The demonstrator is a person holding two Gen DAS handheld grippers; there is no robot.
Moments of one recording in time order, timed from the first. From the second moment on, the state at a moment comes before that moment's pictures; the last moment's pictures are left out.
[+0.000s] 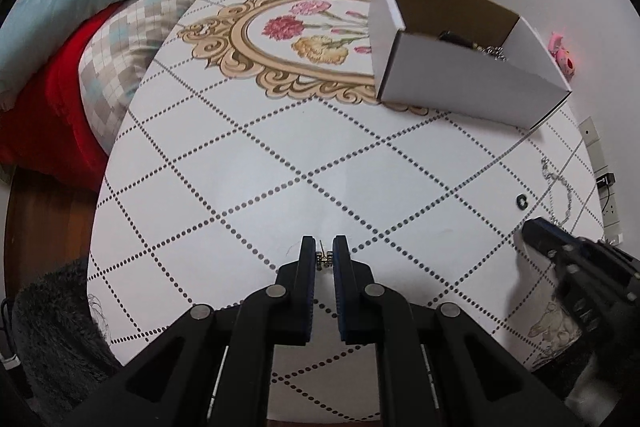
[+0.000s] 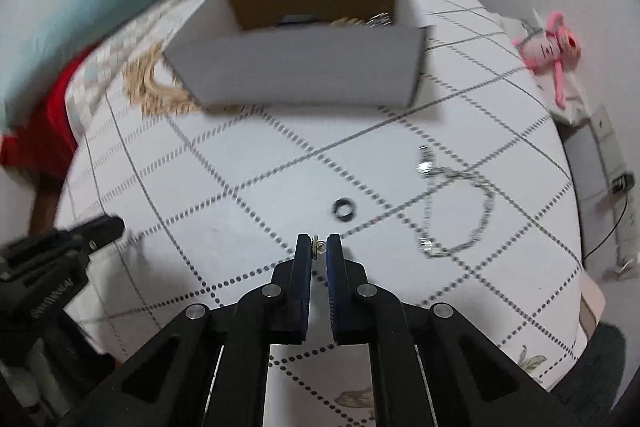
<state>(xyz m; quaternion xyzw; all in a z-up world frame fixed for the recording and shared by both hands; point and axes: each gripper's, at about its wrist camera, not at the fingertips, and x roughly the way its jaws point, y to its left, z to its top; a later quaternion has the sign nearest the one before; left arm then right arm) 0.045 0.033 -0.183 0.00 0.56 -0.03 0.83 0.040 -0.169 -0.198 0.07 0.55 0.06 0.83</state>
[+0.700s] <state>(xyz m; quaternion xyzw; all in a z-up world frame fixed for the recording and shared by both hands) 0.153 -0.021 -0.112 -0.04 0.53 -0.11 0.84 0.149 -0.225 -0.118 0.16 0.49 0.07 0.85</state>
